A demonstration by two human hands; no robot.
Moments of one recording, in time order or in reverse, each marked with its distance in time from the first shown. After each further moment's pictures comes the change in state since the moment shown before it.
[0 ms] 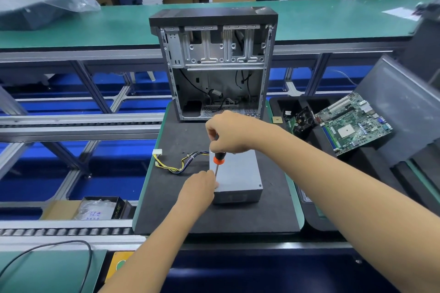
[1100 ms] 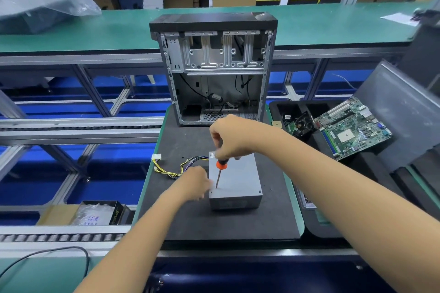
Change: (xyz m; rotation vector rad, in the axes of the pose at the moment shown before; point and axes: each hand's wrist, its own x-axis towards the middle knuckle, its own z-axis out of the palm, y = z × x) left_hand 0.022 -0.024 -0.026 -0.424 -0.271 -0.112; right_hand -0.001 0.006 -0.008 -0.025 -0.086 0.034
